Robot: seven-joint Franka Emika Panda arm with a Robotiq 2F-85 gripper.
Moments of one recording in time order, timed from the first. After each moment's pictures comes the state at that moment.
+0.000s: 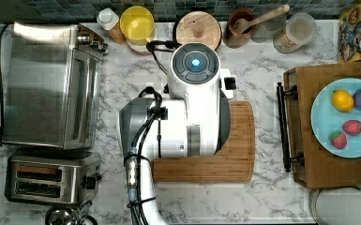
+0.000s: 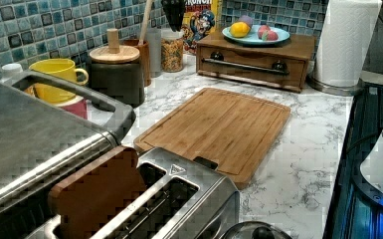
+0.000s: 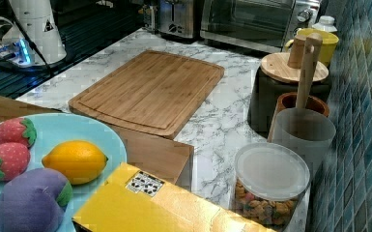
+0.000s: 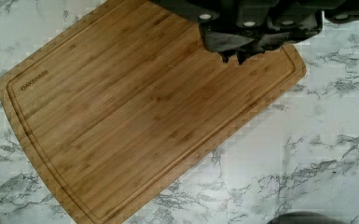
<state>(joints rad) 0.01 0.06 0.01 -1.88 0.04 0.25 -0.07</state>
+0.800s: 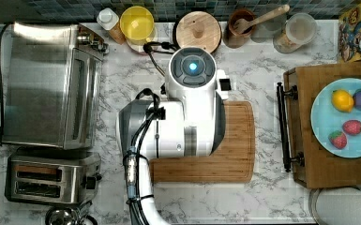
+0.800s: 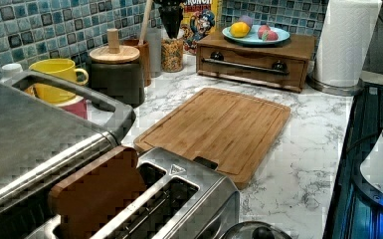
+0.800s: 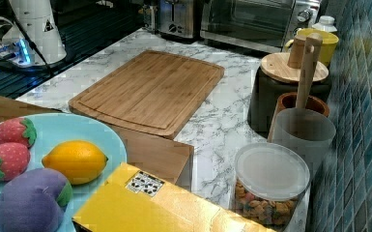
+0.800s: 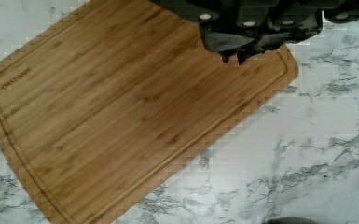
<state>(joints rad) 0.02 0.06 0.02 -1.93 0.07 0.34 -0.08</state>
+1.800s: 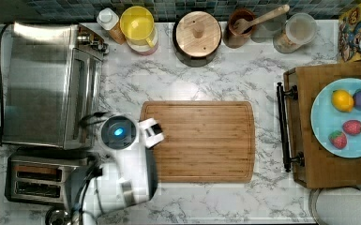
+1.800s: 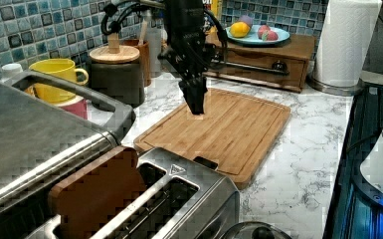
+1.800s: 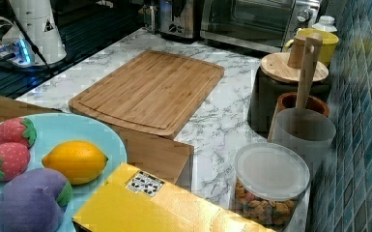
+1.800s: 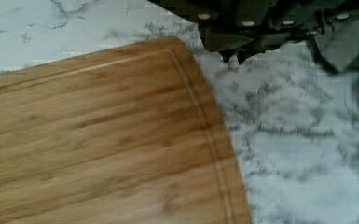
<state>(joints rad) 0.13 -0.08 0.24 -2.35 0.23 0.49 -0.28</state>
